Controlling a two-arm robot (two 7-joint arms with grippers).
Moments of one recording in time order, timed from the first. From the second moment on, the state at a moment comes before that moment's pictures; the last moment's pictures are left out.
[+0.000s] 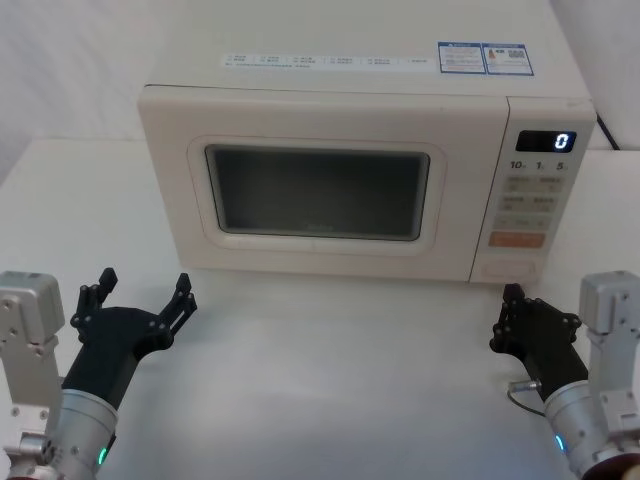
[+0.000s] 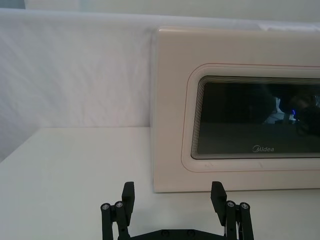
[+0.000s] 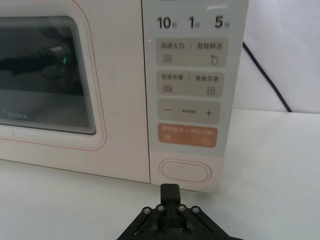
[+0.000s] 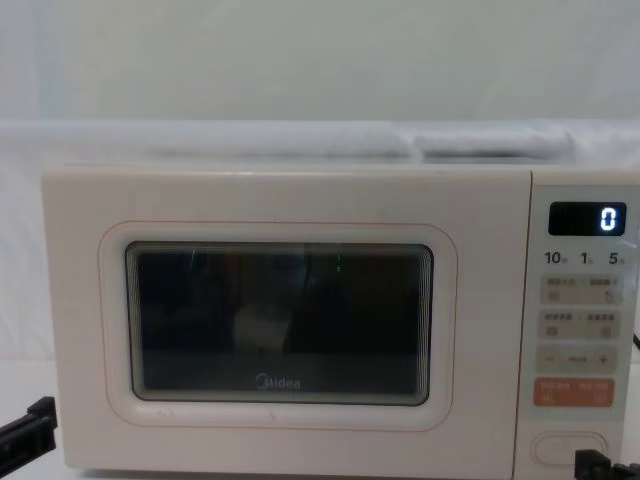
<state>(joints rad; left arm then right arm) 0.27 0.24 0.04 -1.85 -0.25 -0.02 -0.02 -0.07 0.05 -0.18 -1.56 0.04 -0.06 0.04</state>
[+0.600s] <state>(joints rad) 0.27 0.24 0.04 -1.85 -0.25 -0.02 -0.02 0.02 0.00 -0.14 -1.45 0.04 -0.05 0.05</state>
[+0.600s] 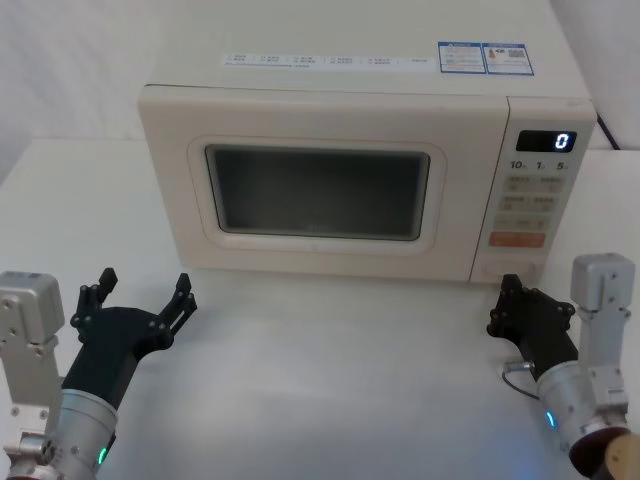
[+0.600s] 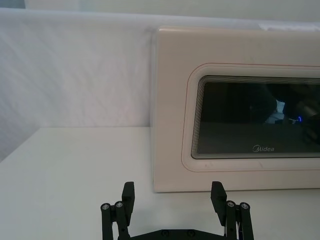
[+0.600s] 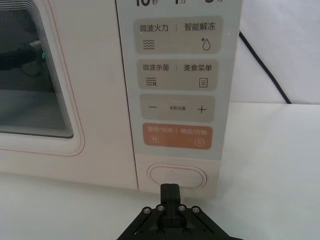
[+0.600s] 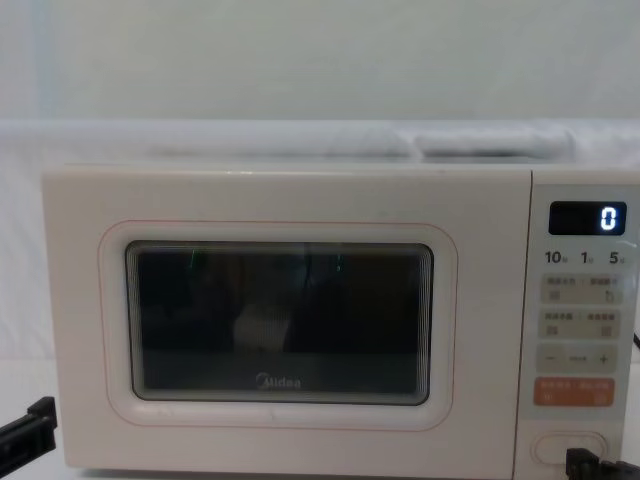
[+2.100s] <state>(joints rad) 0.27 0.24 0.04 -1.85 -0.25 -0.02 -0.02 0.13 -0.03 -0.12 -1.32 0.03 -0.07 0.05</state>
